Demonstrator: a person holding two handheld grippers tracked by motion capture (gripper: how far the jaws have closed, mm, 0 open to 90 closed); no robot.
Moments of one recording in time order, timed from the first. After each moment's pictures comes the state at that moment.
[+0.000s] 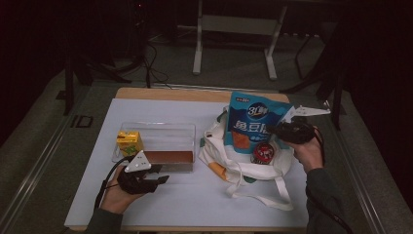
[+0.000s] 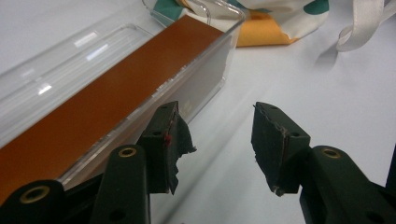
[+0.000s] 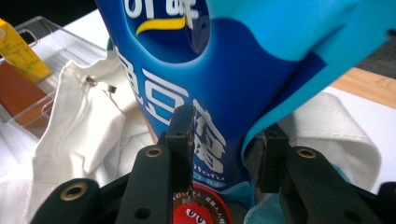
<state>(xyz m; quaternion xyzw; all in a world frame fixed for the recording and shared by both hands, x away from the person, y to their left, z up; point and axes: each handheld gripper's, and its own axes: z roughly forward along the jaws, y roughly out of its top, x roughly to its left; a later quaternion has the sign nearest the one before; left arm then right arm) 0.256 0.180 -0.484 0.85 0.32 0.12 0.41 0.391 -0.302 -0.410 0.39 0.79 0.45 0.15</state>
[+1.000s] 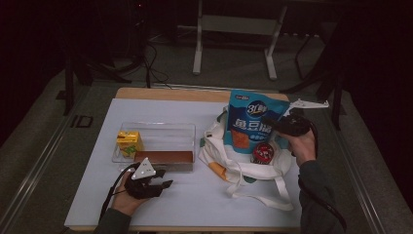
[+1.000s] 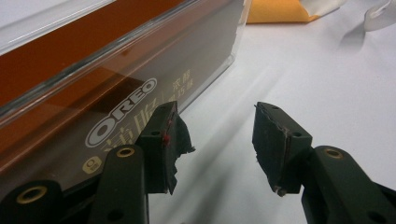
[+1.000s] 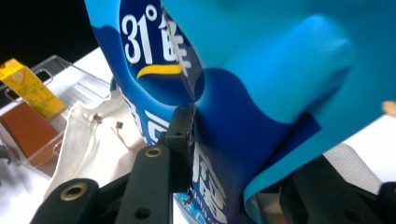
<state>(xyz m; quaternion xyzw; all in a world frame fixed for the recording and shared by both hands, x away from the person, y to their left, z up) 0.259 0.173 -0.527 0.84 0.32 0.13 0.42 0.411 -0.296 -0.408 0.40 0.76 0.50 0.13</state>
